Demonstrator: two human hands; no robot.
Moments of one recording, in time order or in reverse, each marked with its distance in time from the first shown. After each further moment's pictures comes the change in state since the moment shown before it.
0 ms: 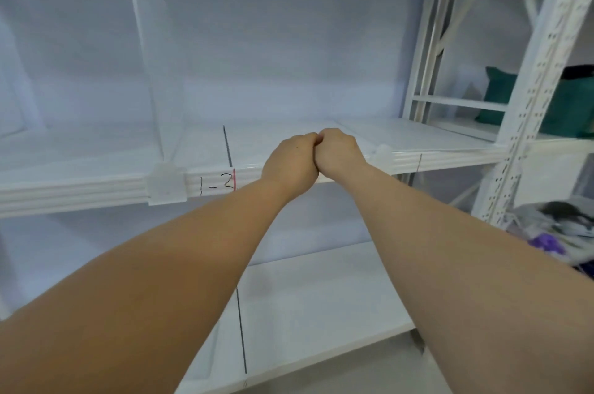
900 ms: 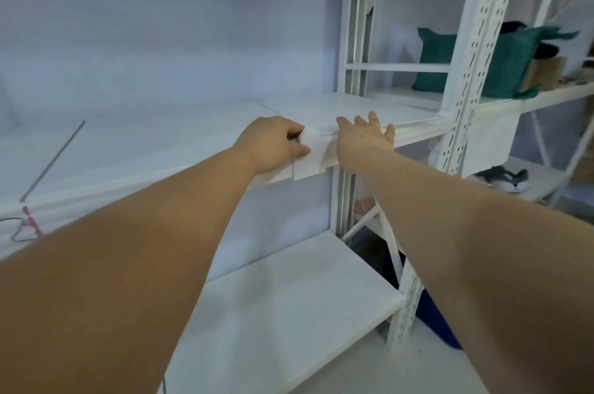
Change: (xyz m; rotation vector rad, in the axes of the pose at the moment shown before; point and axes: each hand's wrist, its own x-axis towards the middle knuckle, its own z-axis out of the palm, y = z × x) left_hand 0.136 0.024 0.131 0.007 -0.270 0.183; right_hand 0.116 0.177 -0.046 -0.716 0.015 0.254
